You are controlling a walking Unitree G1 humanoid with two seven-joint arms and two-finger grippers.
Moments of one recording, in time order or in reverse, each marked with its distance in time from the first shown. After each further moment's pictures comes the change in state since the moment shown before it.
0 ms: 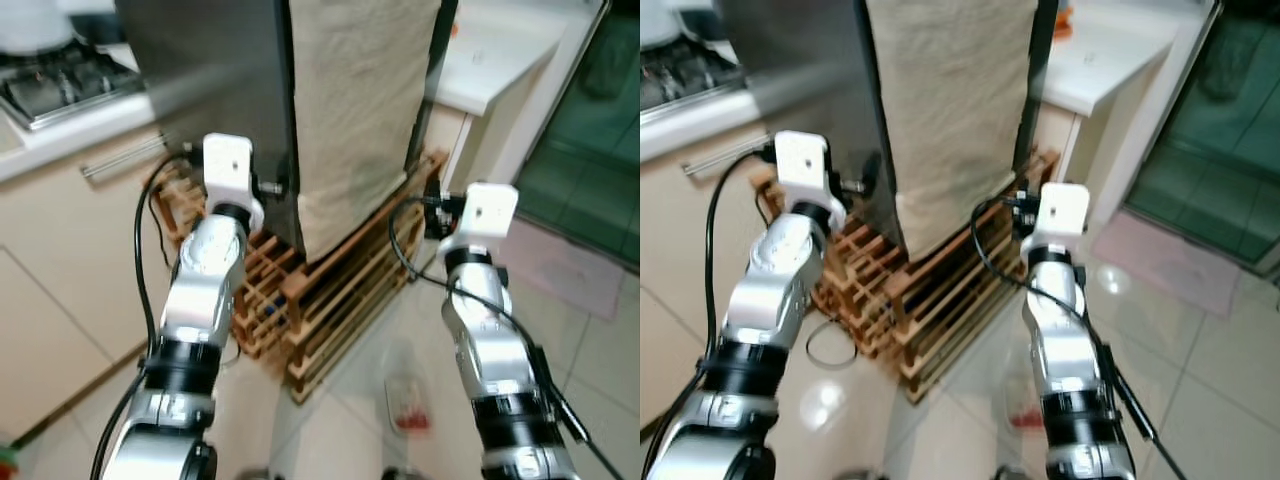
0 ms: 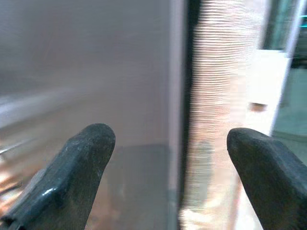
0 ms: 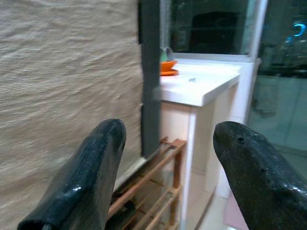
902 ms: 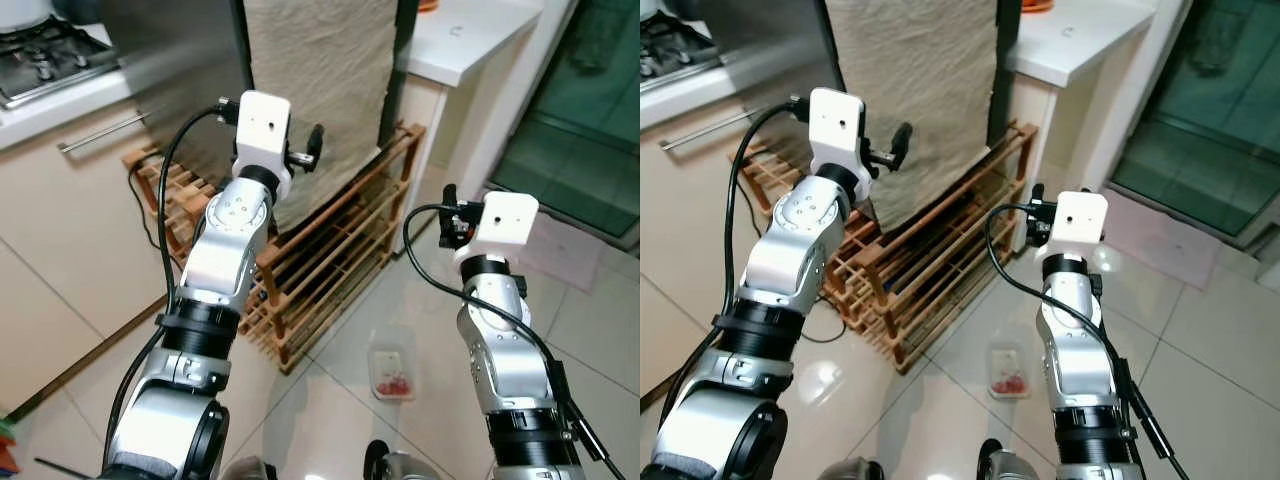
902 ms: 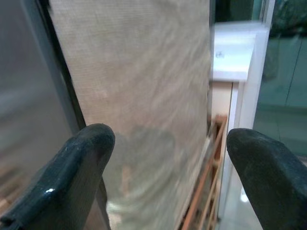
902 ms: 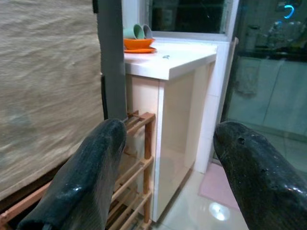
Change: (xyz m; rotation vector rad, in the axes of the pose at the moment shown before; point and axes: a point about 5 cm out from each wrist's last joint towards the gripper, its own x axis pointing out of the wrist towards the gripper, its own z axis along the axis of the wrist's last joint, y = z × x) left arm 0.026 -0.013 0.016 0.100 0.027 0.000; right arm -0.011 -0.010 0.000 -0.015 0.025 -0.002
